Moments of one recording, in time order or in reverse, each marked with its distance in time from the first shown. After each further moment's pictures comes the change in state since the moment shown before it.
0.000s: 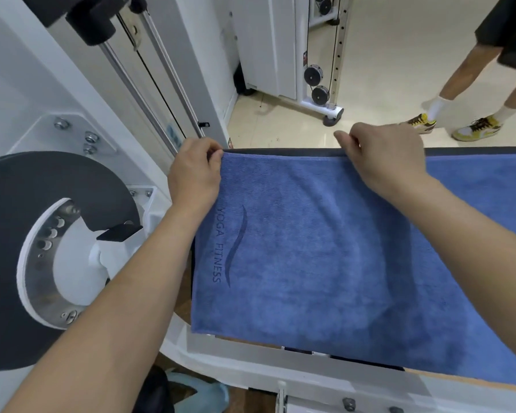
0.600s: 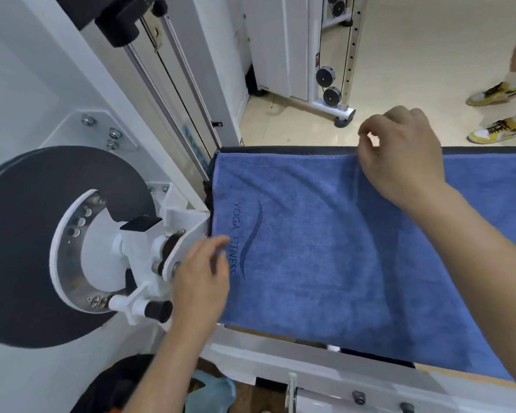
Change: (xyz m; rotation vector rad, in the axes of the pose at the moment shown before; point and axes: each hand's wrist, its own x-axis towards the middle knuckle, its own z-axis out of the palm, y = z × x) left_hand -0.164 -0.022 -0.039 -0.149 -0.095 -0.168; right_hand -0.016 -0.012 -0.005 0.139 0.151 0.015
